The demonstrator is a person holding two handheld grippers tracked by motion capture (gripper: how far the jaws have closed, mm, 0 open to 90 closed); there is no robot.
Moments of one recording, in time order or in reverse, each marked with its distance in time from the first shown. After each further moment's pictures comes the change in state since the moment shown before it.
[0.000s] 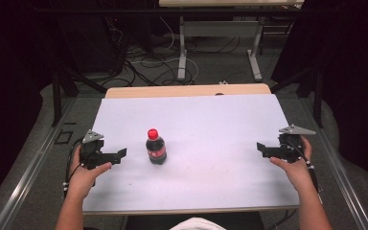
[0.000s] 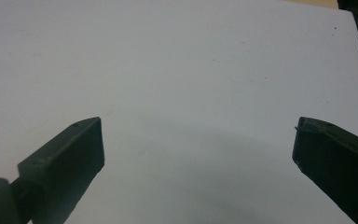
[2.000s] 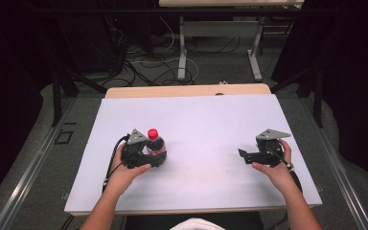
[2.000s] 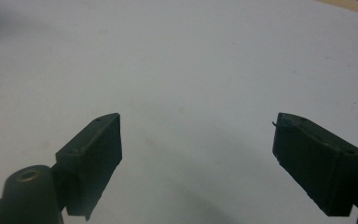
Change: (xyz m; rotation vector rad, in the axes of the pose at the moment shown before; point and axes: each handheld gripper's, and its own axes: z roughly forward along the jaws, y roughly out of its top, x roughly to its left) left arm -0.099 0.025 0.049 0.005 -0.176 0.174; right arm 0.053 0.001 0.019 0.030 0.118 -0.156
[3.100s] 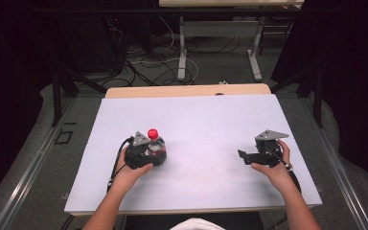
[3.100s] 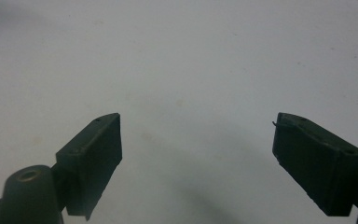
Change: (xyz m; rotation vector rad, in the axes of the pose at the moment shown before) left arm 0.005 -0.013 0.020 0.040 0.036 0.010; right arm -0.001 -0.005 0.007 0.017 0.001 0.001
